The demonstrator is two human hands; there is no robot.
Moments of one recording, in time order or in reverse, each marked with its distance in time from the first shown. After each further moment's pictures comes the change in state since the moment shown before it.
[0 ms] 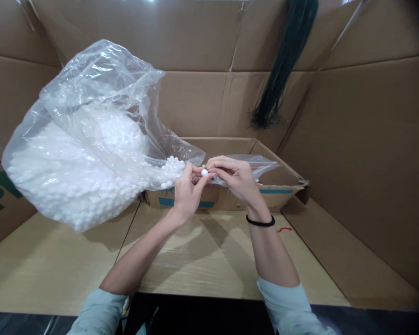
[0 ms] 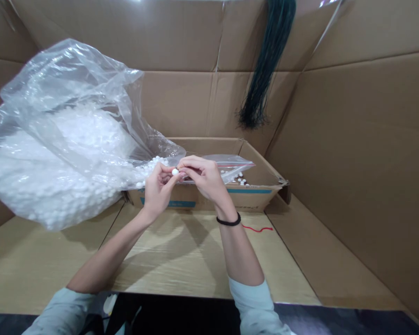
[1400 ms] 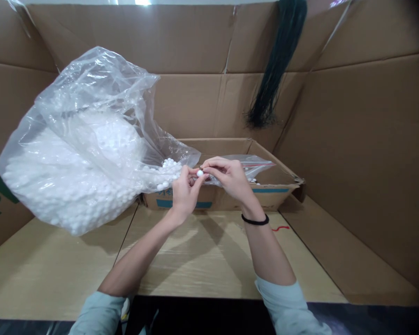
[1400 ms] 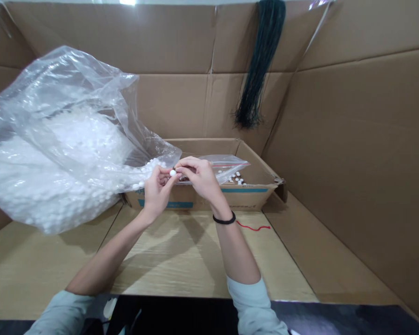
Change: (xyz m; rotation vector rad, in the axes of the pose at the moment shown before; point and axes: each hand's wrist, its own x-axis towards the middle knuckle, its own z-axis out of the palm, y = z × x) left_hand 0.001 -0.013 0.003 0.109 0.045 -0.006; right_hand 0.004 0.007 0.001 0.001 0.026 0.087
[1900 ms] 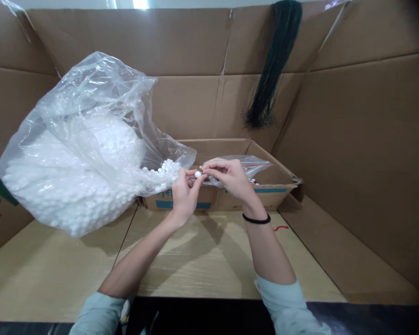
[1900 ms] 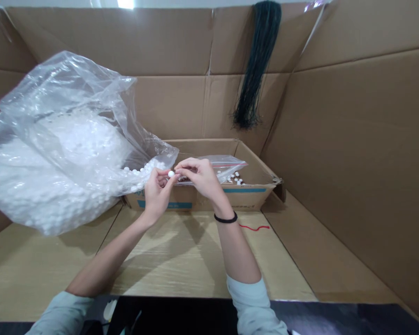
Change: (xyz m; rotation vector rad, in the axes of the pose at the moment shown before) left_hand -0.004 0.000 0.004 -0.038 0.046 -0.017; right_hand 0.000 0.002 -0.006 0.085 -0.025 0.073
